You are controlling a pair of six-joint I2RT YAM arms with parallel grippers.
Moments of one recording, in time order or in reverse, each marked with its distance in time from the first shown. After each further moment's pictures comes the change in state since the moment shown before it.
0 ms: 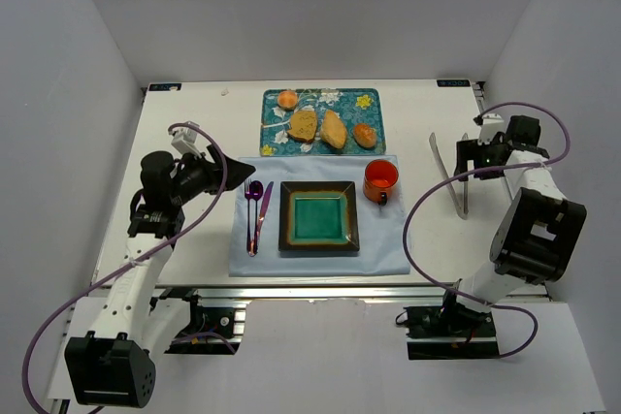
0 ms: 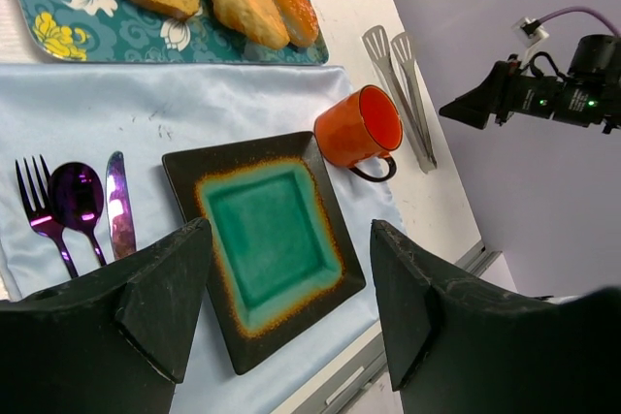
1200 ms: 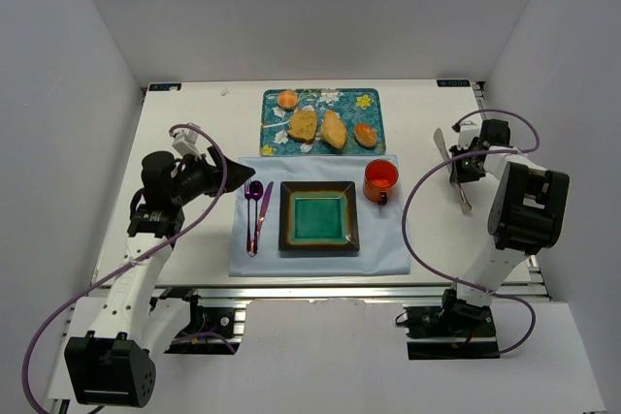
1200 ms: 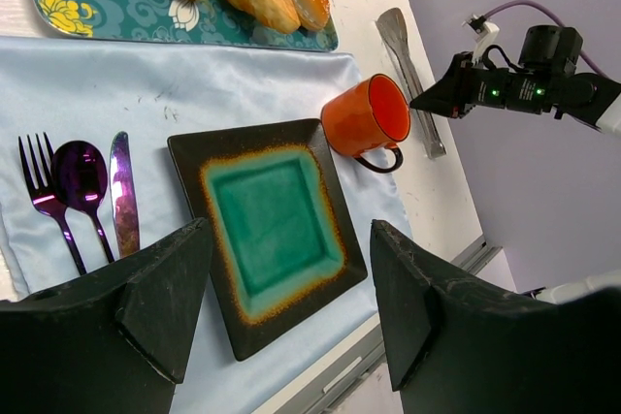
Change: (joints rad) left arm 0.000 0.002 0.000 -0.051 -0.007 0.004; right arm 0.097 0.214 -0.026 0.160 0.110 0.040
